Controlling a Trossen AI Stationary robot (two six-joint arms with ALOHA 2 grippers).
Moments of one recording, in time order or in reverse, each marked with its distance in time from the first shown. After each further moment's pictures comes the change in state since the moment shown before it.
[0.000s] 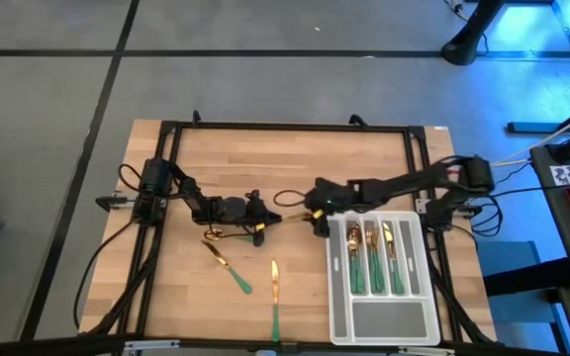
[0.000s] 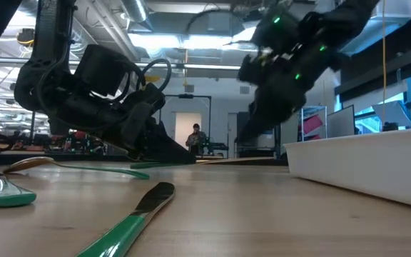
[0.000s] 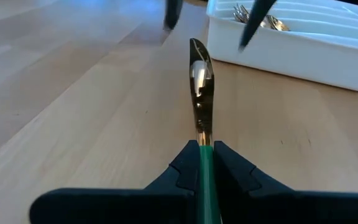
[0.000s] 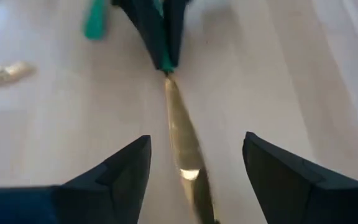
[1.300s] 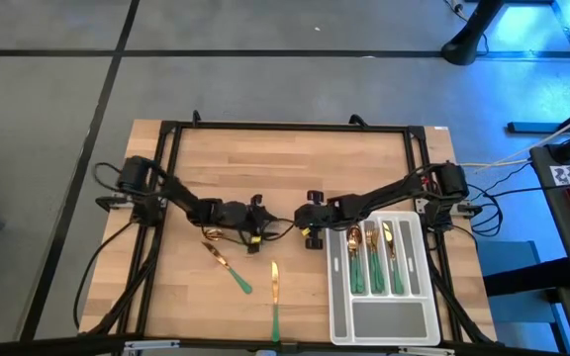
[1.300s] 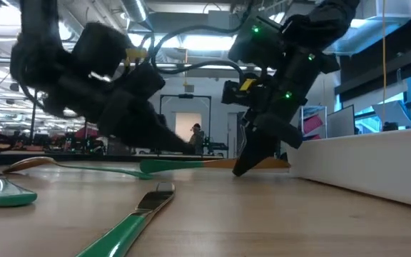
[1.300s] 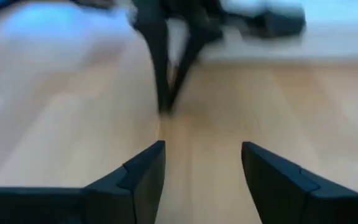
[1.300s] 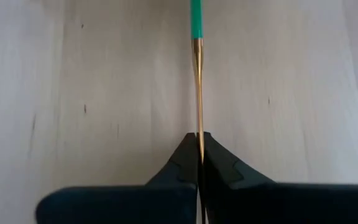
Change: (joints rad) left arm -0.063 -0.149 0.014 -0.209 0.031 0.188; right arm 0.115 0.232 0.174 -0.165 0.192 0.006
